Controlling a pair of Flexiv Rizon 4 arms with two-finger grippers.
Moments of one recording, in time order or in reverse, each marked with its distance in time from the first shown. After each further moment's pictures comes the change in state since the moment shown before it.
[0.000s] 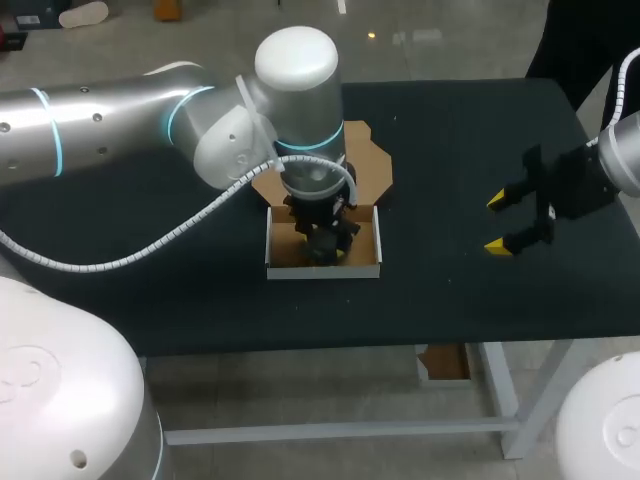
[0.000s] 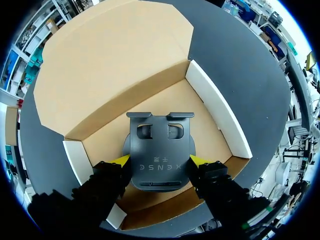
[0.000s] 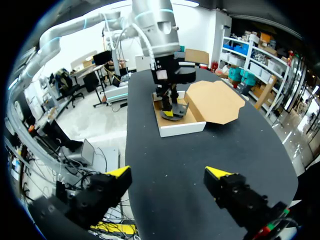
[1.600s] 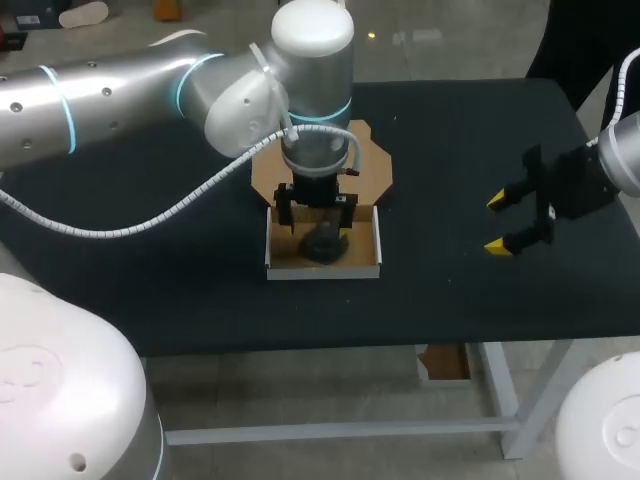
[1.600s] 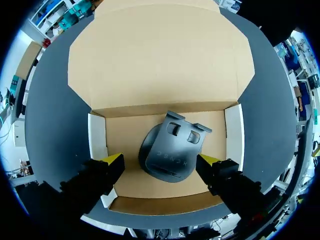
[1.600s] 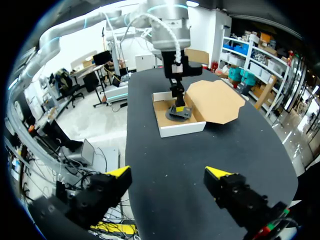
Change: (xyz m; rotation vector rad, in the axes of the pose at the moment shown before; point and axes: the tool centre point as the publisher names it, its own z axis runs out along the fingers) left arm -0.021 -0.010 -0.016 -0.069 -0.076 -0.502; right arm 0.000 0.000 0.000 0.000 0.000 0.000
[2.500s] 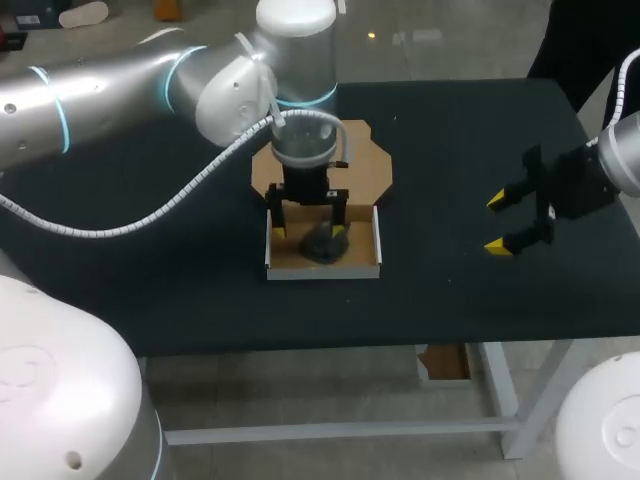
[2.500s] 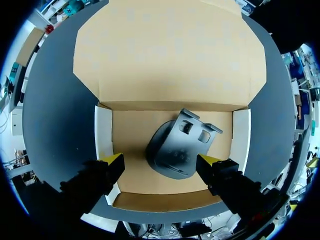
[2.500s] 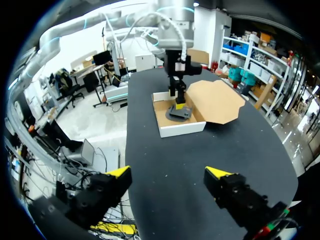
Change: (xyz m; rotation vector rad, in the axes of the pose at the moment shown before) left arm -0.009 0.005 0.002 -0.079 0.041 -0.045; right arm 0.000 0.000 0.000 0.000 0.000 0.000
